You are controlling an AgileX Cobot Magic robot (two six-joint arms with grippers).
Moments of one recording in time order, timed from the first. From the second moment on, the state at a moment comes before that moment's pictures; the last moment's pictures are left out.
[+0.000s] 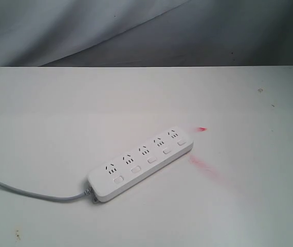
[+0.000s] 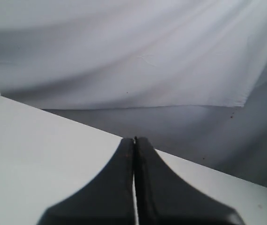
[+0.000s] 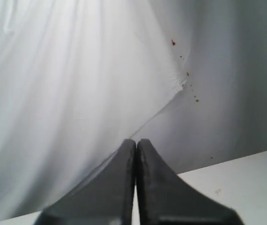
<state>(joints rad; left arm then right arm) -0.10 0.25 -0.22 -0.38 0.11 -0.07 0.16 0.00 -0.16 0.29 0.07 0.05</state>
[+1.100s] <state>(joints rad) -0.17 1.23 -0.87 -0.88 0.73 0.89 0.32 1.19 -1.05 0.41 0.74 -0.30</state>
